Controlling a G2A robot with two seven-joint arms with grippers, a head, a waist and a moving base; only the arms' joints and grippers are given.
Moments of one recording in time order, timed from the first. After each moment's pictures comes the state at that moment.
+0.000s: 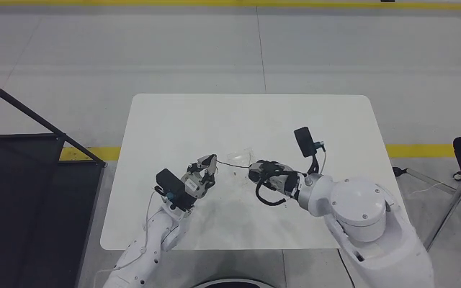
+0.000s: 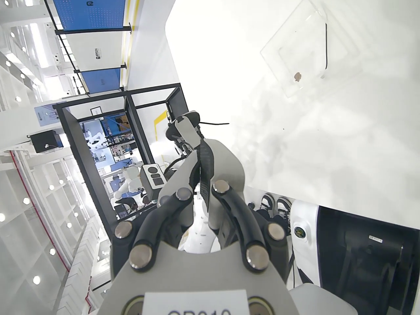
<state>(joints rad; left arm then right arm) 1.34 -1.27 -1.16 -1.46 1.38 -0.26 0.76 -1.04 -1.10 1.11 -2.18 0.19 1.01 0.49</state>
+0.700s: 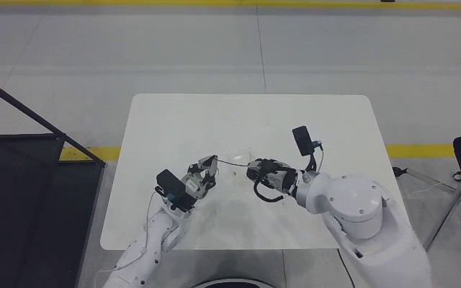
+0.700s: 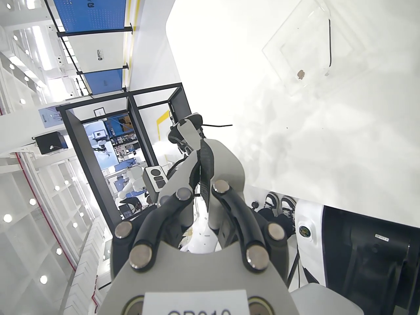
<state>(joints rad) 1.34 -1.27 -1.16 -1.46 1.39 -0.26 0.77 -1.00 -1.11 1.08 -2.13 0.26 1.01 0.44</state>
